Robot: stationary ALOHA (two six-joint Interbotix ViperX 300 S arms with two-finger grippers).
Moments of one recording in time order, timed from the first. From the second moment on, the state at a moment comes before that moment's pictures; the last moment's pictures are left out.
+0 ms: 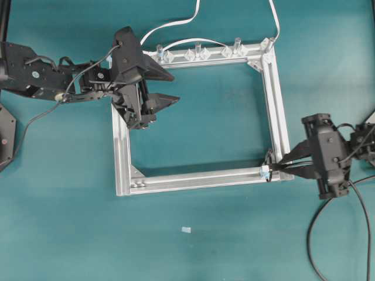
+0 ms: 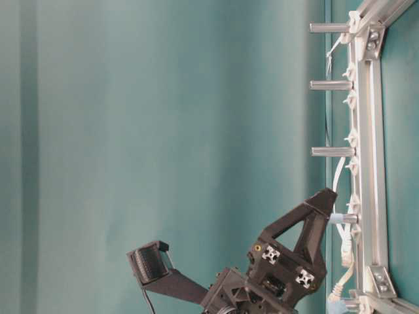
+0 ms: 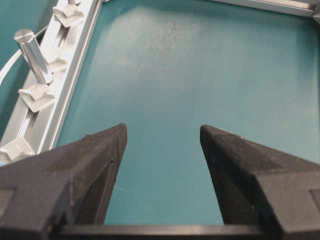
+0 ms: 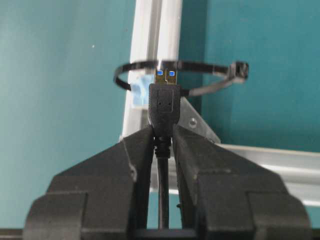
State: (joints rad) left arm 0.19 -0.01 0.80 -0.07 -0.27 -0.01; right arm 0.22 -0.35 1.20 0.42 -0.16 -0.23
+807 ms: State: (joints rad) left arm 0.09 -0.01 0.80 -0.07 -0.27 -0.01; right arm 0.22 -0.26 1.13 0.42 -0.18 -0.23
